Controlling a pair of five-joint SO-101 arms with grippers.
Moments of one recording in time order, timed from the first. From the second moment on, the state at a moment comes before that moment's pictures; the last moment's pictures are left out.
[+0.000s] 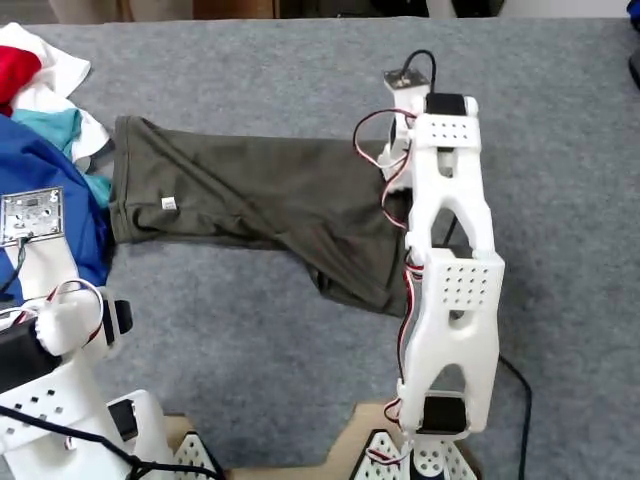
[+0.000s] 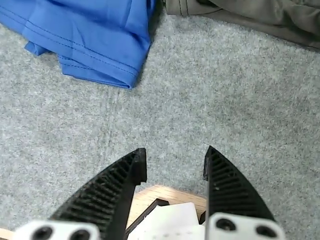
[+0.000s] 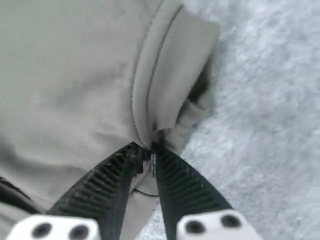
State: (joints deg) left arm -28.1 -61.6 35.7 100.3 -21.2; right arm -1.0 49.0 -43.8 88.7 5.9
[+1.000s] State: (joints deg) left arm -28.1 -61.6 35.7 100.3 -21.2; right arm 3.4 49.1 -53.5 94.8 17.9
